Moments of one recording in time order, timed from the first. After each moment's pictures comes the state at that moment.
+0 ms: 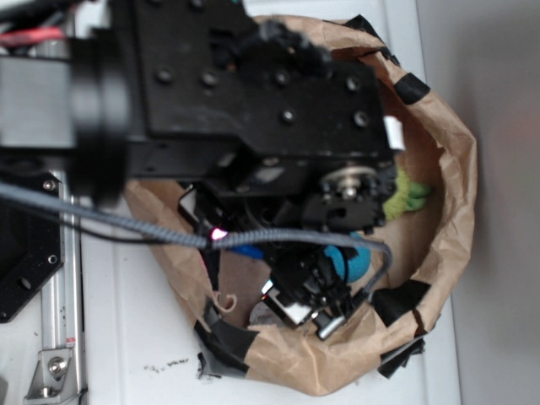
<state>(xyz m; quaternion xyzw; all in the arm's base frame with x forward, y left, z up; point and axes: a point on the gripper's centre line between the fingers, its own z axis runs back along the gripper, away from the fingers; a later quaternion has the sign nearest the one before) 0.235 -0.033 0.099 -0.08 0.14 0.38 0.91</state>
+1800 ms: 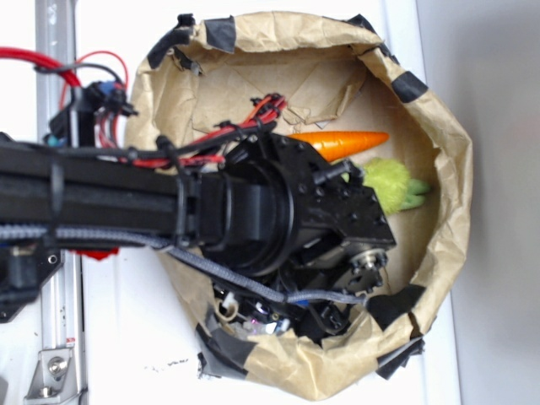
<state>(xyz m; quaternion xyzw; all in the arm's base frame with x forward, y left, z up) 0.233 -0.097 0.026 -0.08 0.23 0.43 0.87</state>
